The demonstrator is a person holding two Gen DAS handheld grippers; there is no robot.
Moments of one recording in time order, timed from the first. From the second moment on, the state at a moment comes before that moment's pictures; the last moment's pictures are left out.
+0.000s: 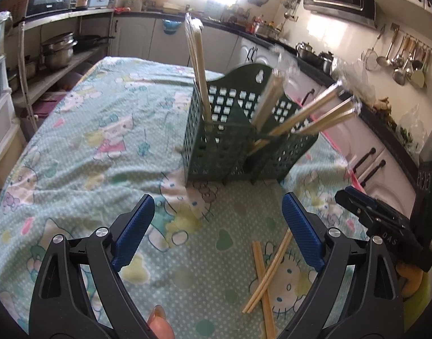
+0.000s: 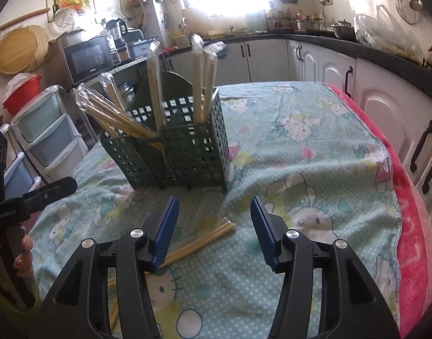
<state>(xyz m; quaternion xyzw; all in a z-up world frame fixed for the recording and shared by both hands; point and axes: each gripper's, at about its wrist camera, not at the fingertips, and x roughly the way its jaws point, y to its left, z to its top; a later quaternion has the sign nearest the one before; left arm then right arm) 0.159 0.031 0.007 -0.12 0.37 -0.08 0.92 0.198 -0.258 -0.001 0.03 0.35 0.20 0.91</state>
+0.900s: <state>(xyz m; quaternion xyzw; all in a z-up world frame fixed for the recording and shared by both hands) 0.185 -0.010 -0.059 -0.10 0.47 -0.14 0.86 0.239 -0.250 -0.059 0.03 0.44 0.21 0.87</state>
